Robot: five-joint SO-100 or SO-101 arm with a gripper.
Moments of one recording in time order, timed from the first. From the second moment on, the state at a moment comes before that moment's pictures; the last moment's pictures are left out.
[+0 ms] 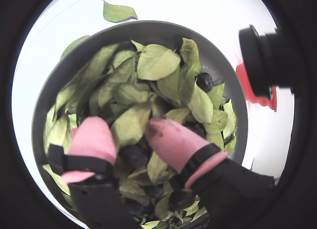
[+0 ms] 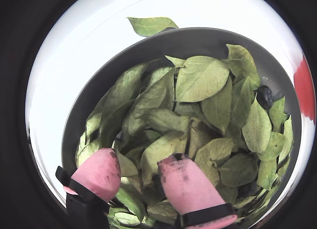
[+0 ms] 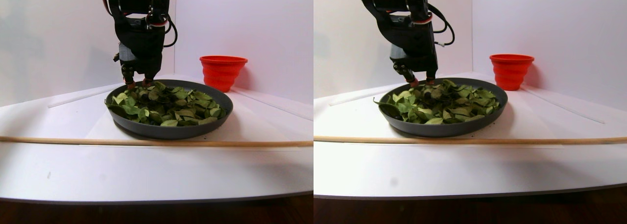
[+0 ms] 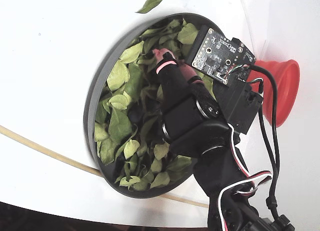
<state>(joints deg) -2.5 77.7 120.6 -34.3 -101.1</state>
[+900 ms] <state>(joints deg) -0.3 77.8 121.6 -34.3 -101.5</state>
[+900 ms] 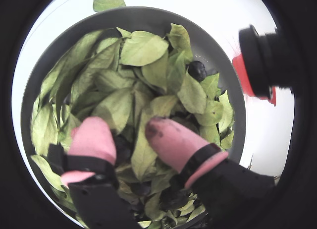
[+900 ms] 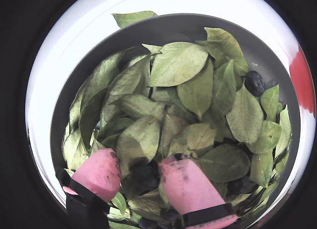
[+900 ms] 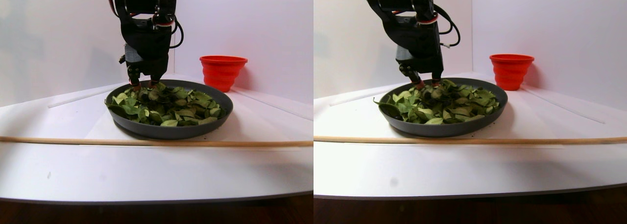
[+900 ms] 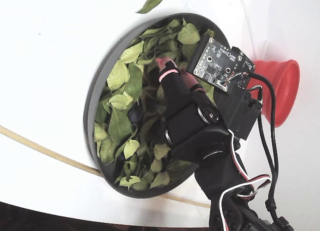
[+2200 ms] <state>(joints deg) -0.1 75.1 122.1 -34.3 -100.5</state>
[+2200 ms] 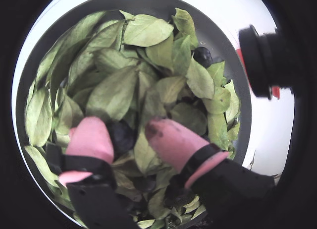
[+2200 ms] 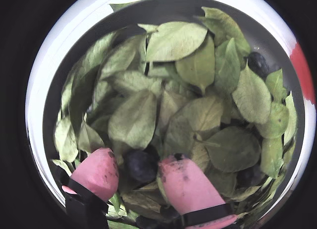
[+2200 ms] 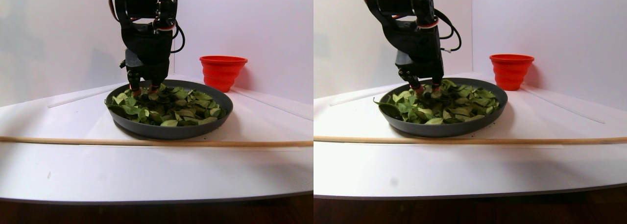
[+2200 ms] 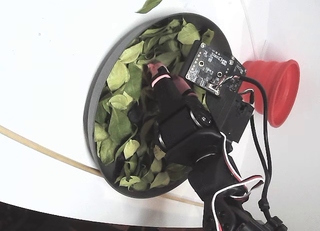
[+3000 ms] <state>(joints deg) -0.1 73.3 122.2 -36.2 -99.2</state>
